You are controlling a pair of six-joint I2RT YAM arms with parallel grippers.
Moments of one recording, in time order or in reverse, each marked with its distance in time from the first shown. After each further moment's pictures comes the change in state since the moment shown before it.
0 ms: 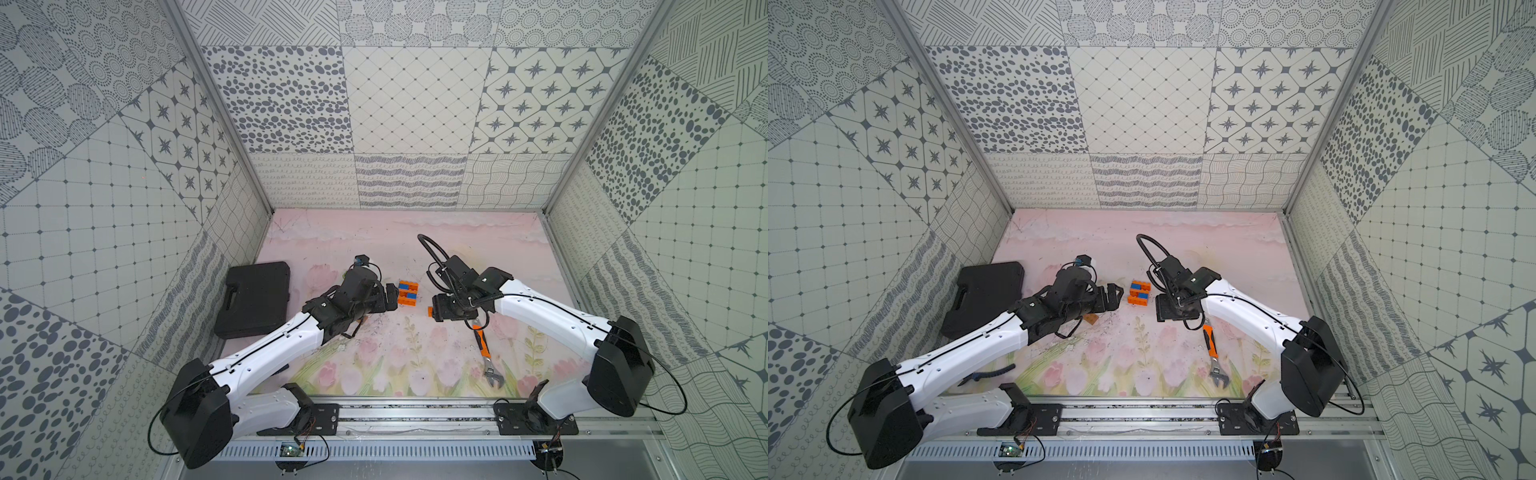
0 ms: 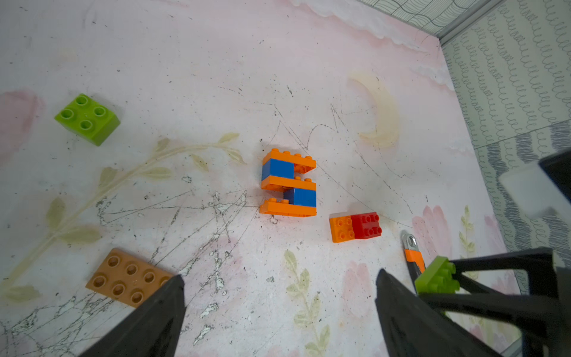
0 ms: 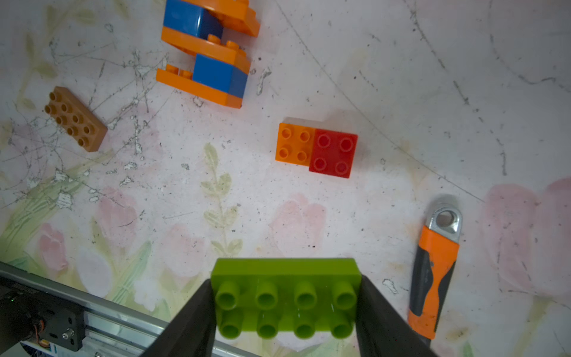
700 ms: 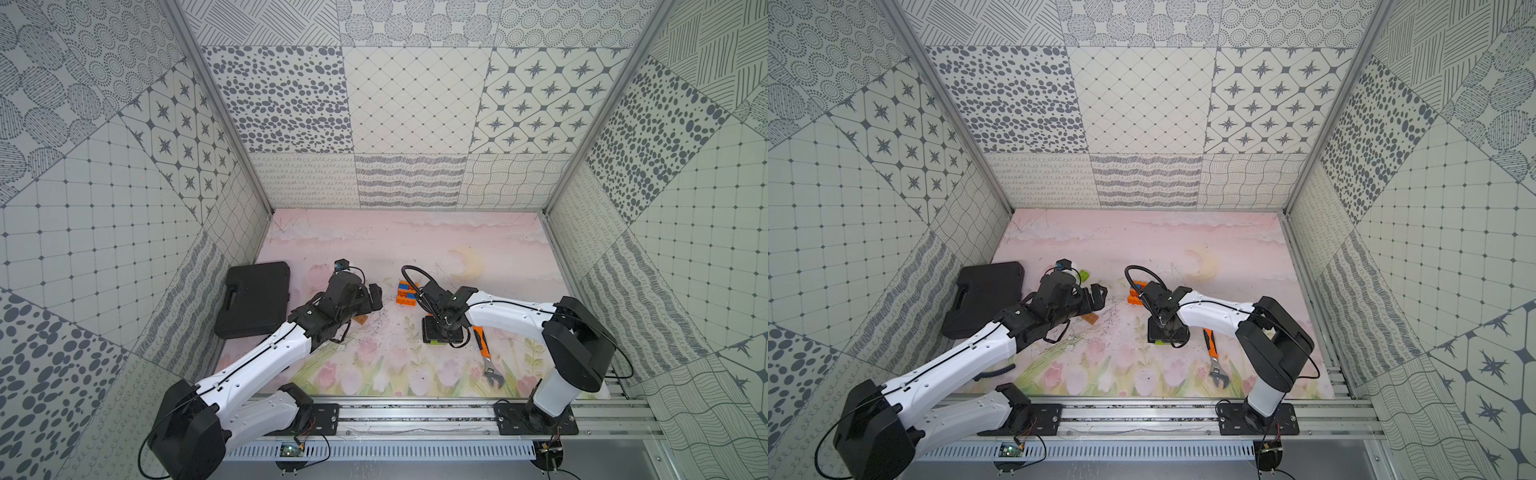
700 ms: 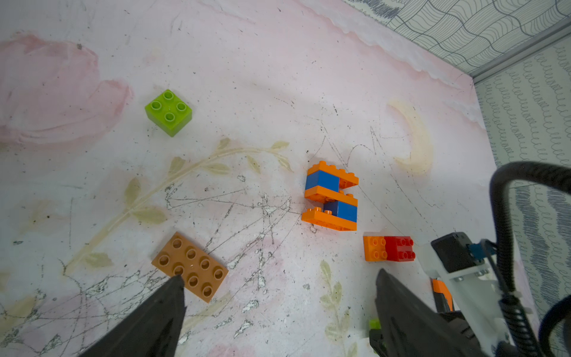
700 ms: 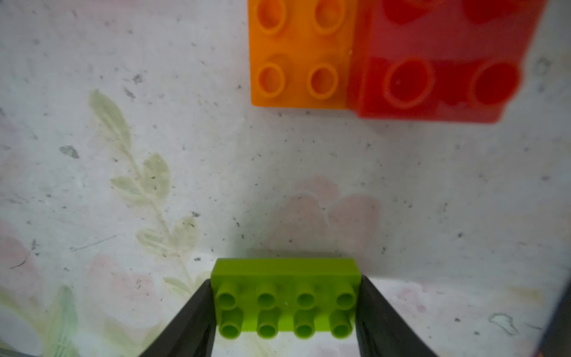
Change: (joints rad) left arm 0.099 -0.100 -0.094 -0.014 -0.027 -0.037; right arm 0.074 0.222 -0.111 0.155 -0.029 0.178
